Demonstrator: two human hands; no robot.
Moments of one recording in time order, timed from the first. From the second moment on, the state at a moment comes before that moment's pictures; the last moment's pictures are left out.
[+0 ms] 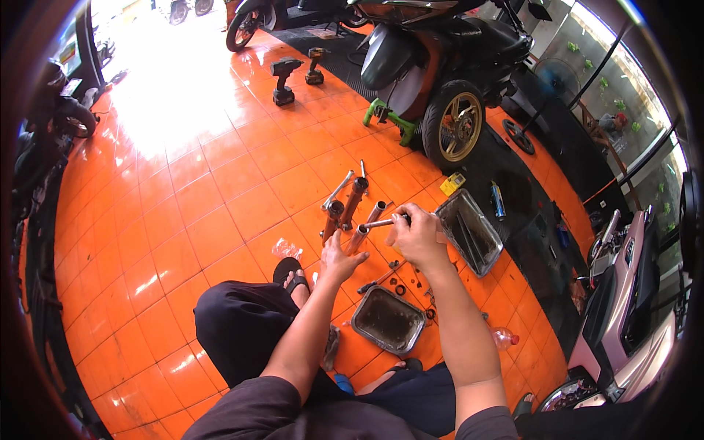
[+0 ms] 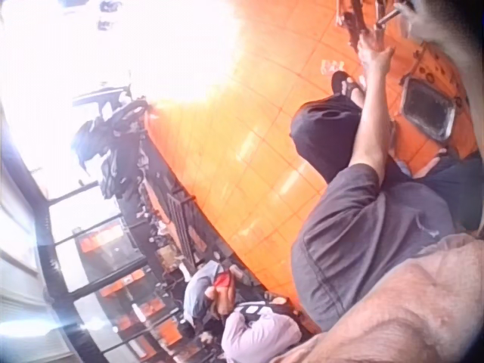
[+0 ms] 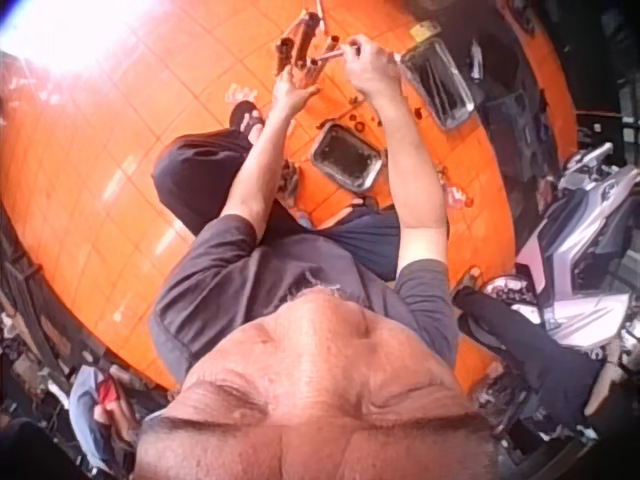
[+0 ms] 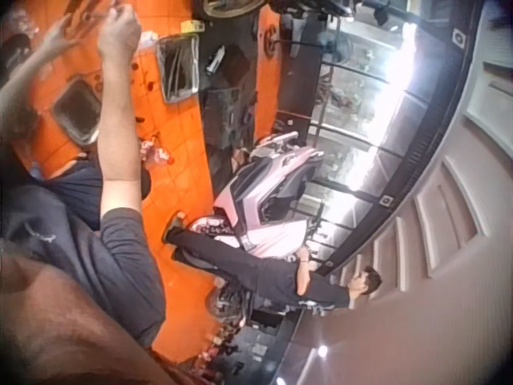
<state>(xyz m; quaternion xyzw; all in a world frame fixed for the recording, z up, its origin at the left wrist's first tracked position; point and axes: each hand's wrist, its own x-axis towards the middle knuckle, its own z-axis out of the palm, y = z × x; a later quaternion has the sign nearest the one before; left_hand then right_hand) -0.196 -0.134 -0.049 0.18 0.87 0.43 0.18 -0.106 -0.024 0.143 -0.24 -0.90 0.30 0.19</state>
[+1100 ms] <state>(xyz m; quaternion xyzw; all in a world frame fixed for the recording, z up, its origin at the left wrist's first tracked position) -0.123 -0.127 0.115 0.49 0.59 0.65 0.06 0.009 -0.054 0.199 -0.09 -0.88 0.37 0.29</state>
